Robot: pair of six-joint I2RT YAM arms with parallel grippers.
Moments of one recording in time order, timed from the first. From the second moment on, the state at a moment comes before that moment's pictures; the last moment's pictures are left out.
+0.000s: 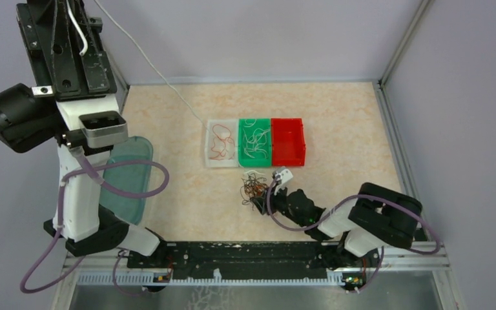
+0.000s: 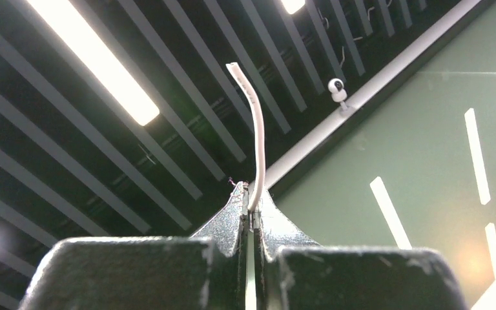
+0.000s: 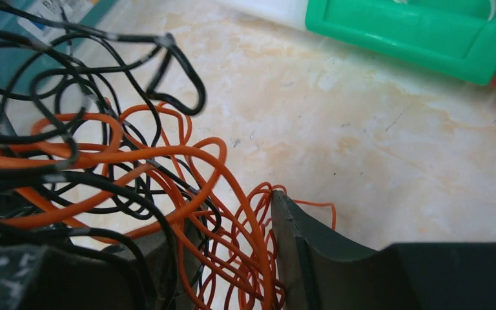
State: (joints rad) left arm -0.60 1.47 2.35 0.58 0.66 1.13; right arm 1.05 1.49 0.18 1.07 0.18 0.45
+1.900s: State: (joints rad) left arm -0.60 1.19 1.67 0.18 0.61 0.77; right arm 0.78 1.01 0.63 0.44 -0.03 0.36
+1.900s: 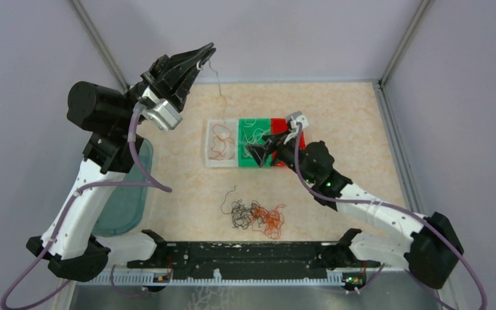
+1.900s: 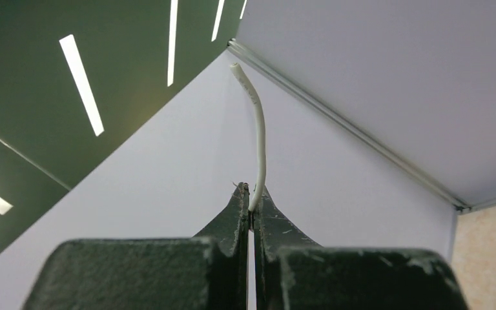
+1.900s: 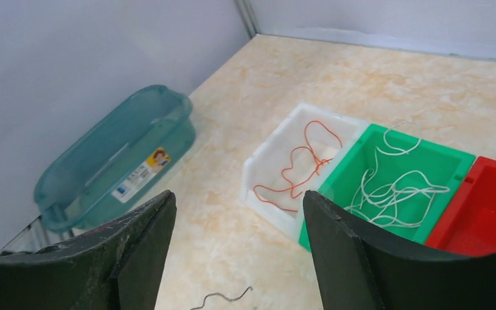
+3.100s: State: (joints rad) left arm -0.66 1.40 1.66 0.43 0.51 0.81; right arm 0.76 1.10 0.68 0.43 0.15 0.30
